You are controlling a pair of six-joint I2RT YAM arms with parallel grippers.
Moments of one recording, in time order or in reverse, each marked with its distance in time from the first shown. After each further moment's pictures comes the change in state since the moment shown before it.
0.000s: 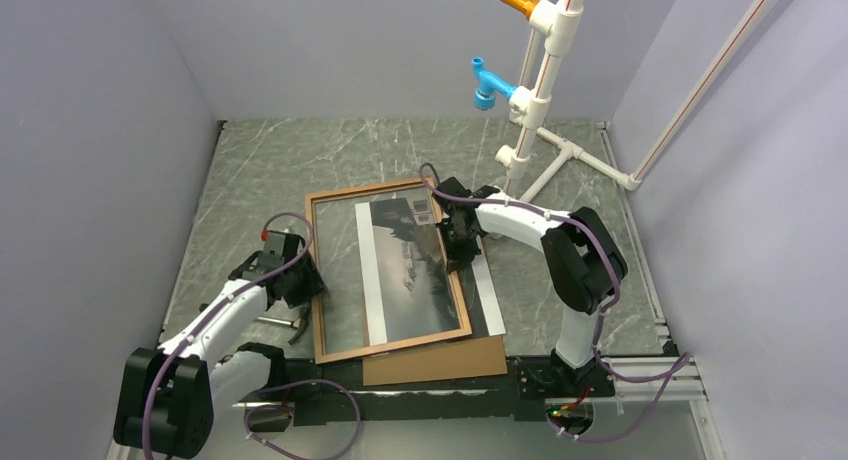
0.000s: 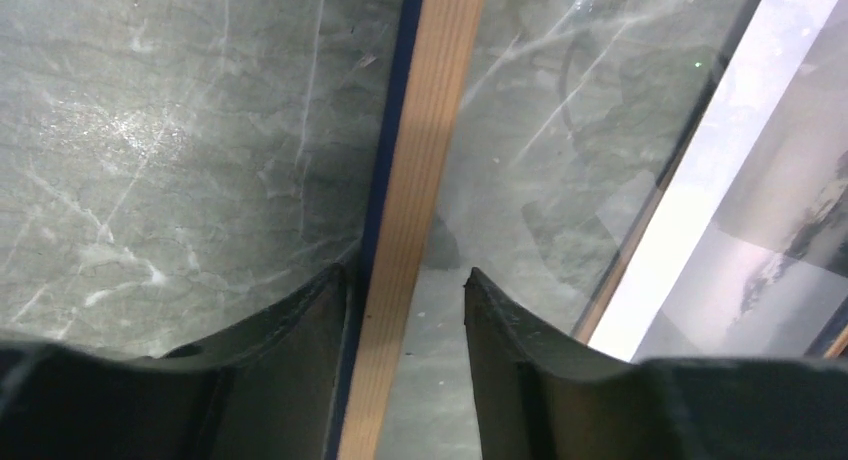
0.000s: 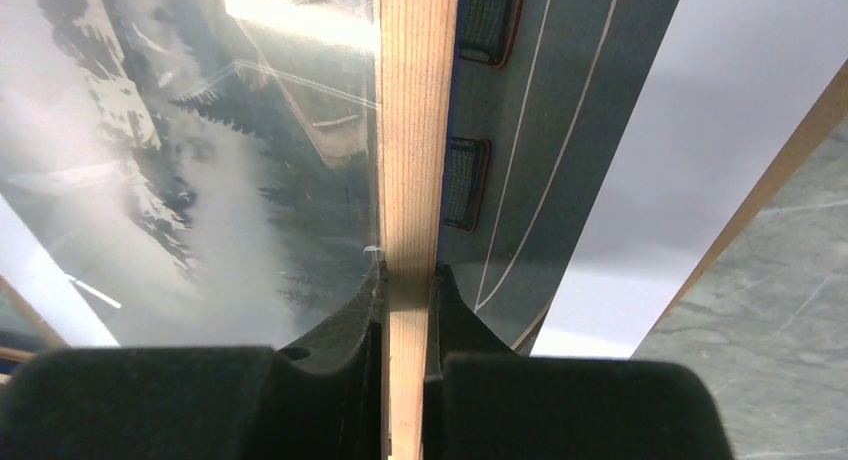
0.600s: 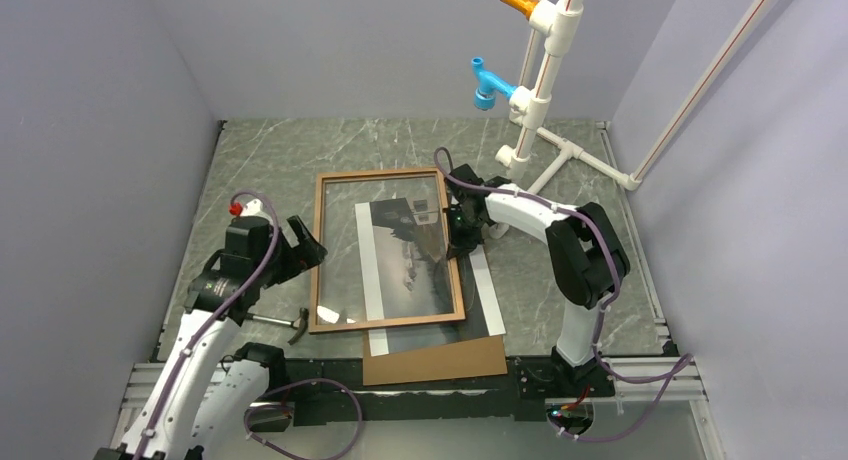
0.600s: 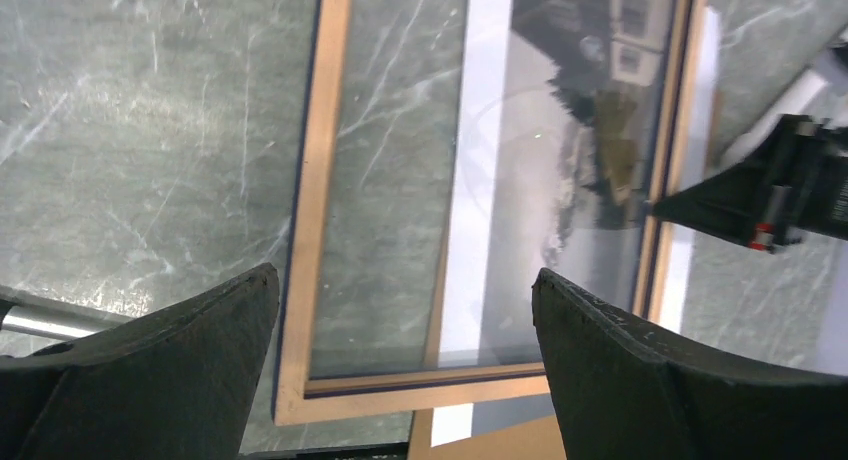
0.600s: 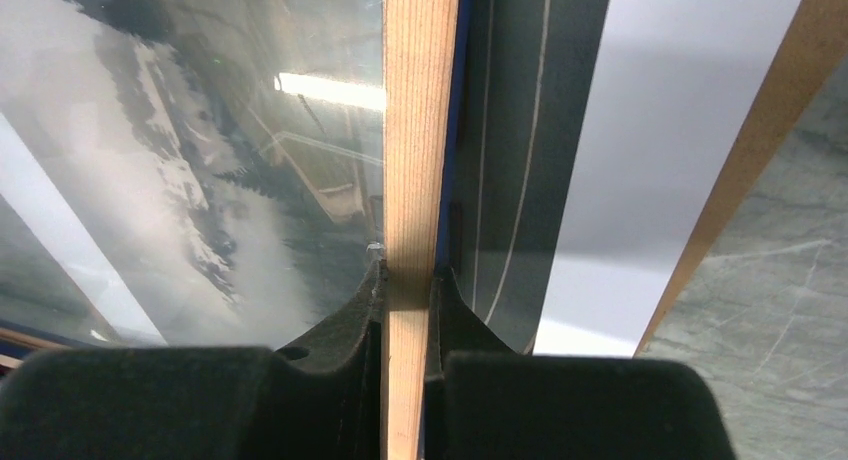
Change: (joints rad) left arm 0.000 -0.298 0.252 -0.241 -0.011 0.037; right arm -0.098 0.006 0.016 0.058 -0.086 0.031
